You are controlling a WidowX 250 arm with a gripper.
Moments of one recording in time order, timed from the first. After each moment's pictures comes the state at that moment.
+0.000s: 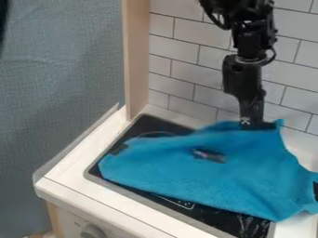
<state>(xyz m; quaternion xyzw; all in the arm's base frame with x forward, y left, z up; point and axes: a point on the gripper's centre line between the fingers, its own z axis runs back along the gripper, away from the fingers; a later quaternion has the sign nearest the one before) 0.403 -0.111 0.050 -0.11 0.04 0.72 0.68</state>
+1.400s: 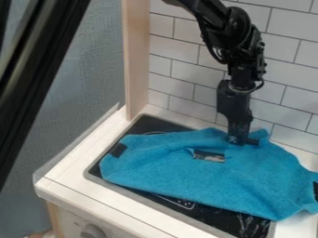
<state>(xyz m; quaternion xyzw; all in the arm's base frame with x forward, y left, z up) 0.441 -0.094 -0.007 -0.10 -0.02 0.72 0.69</state>
